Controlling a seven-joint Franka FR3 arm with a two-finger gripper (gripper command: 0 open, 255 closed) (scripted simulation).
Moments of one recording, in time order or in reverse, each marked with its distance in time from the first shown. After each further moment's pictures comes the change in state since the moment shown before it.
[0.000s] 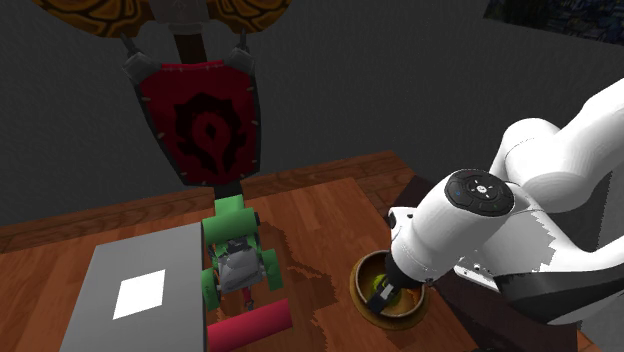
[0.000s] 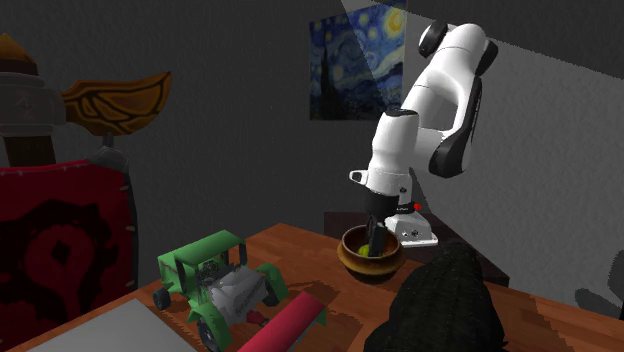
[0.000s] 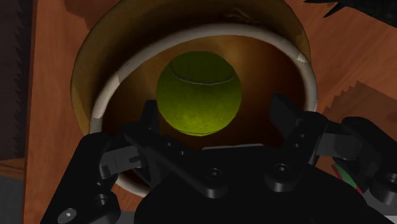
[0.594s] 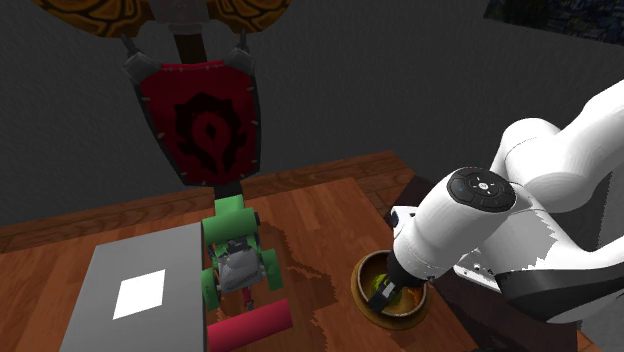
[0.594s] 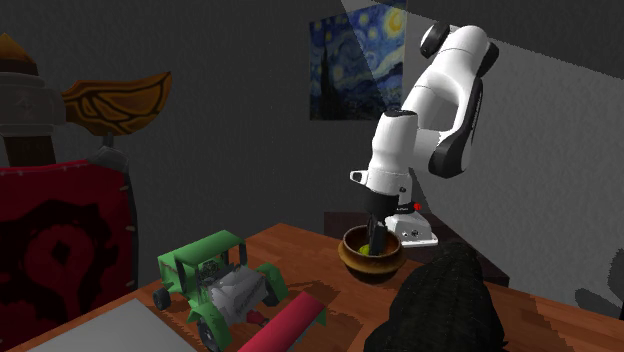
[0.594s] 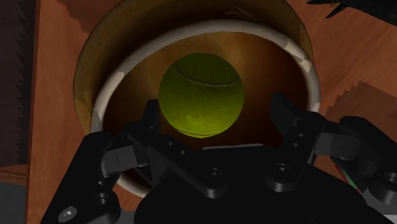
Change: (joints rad) arm 0.016 -0.019 0.001 -0.019 0.060 0.006 -0.026
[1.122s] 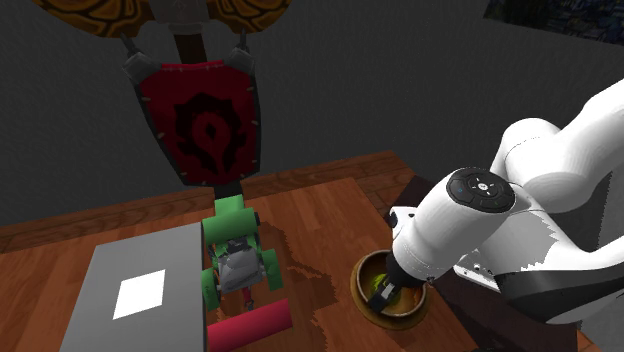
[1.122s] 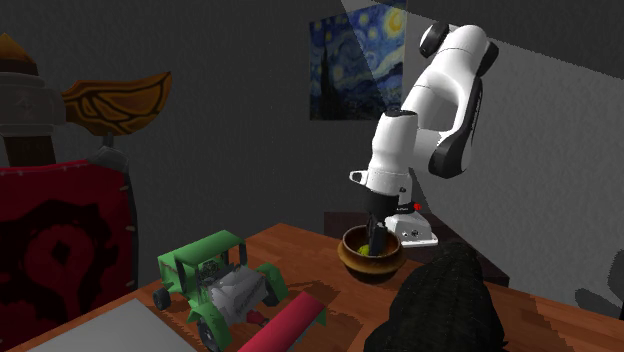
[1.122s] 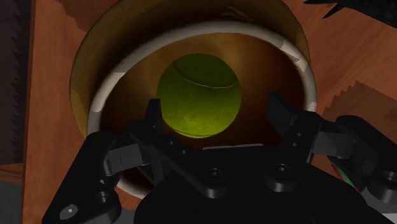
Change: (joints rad) arm -0.008 0.009 0.004 0.005 -0.009 0.009 -0.003
